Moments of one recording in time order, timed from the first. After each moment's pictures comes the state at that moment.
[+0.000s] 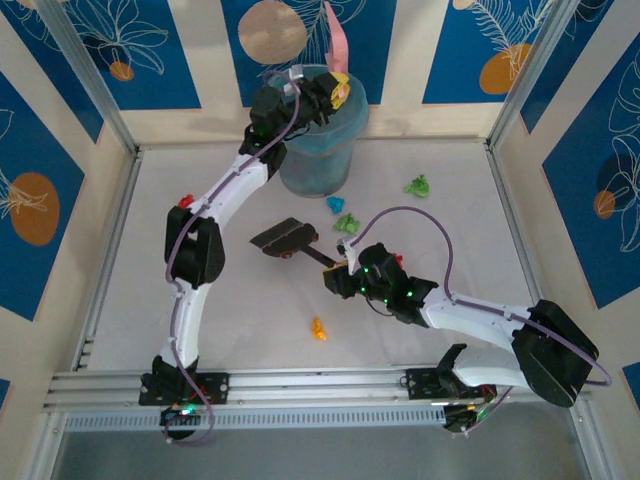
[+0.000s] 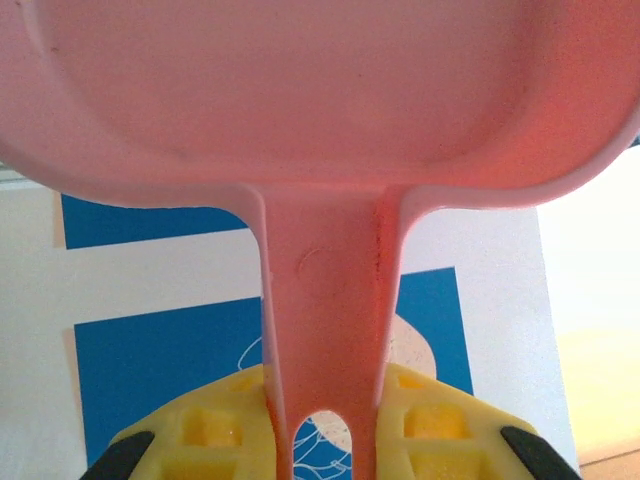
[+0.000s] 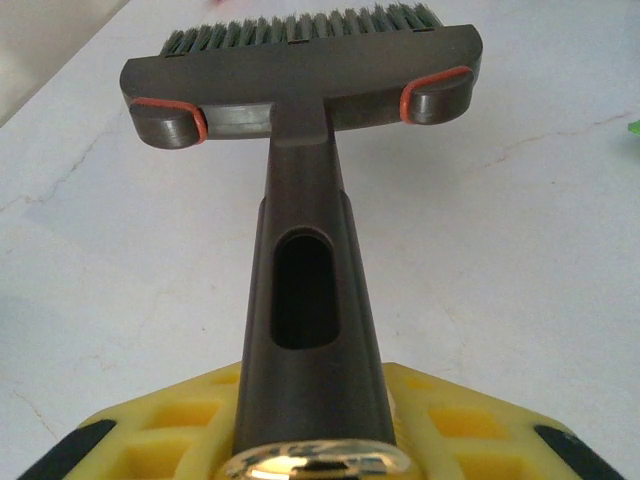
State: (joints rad) left arm -0.46 2.23 2.12 0.45 0.57 -1.70; right arm 0.83 1.20 0.52 0.13 -0.05 0.37
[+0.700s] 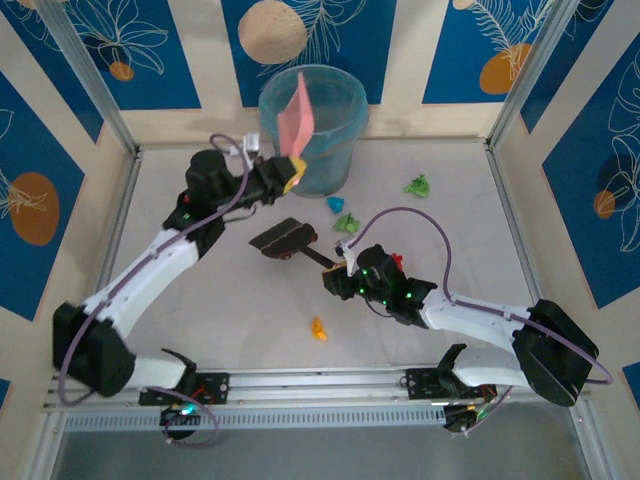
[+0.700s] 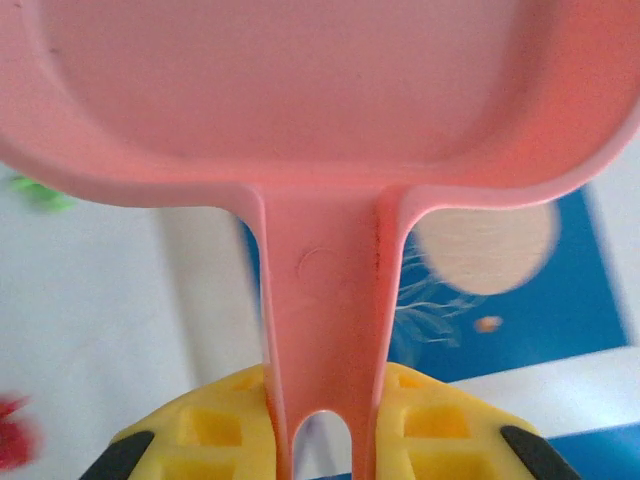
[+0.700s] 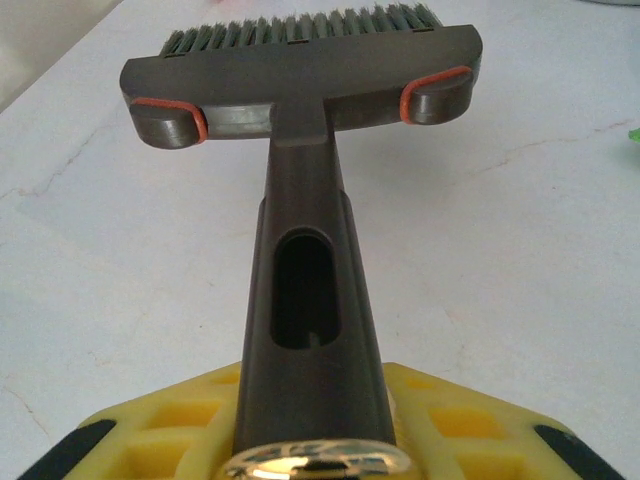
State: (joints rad) left arm -0.44 1.27 1.10 0.03 0.55 -1.16; right arm 0.85 1.20 0.52 0.13 -0.02 0.34
